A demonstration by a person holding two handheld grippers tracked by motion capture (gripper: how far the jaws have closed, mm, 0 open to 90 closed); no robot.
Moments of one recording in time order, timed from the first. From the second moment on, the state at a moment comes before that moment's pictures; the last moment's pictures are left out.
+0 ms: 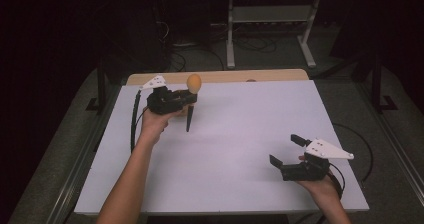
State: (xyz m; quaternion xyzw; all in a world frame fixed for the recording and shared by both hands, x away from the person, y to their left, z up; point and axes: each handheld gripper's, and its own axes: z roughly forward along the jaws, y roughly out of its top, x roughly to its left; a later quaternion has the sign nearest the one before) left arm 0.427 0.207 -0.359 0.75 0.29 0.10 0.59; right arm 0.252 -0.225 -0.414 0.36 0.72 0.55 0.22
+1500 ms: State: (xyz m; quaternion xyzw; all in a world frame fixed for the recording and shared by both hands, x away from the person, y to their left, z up) left arm 0.447 0.233 -0.341 0.71 0.31 0.14 0.61; right arm 0.252 -0.224 -0.414 0.35 0.72 0.55 0.23
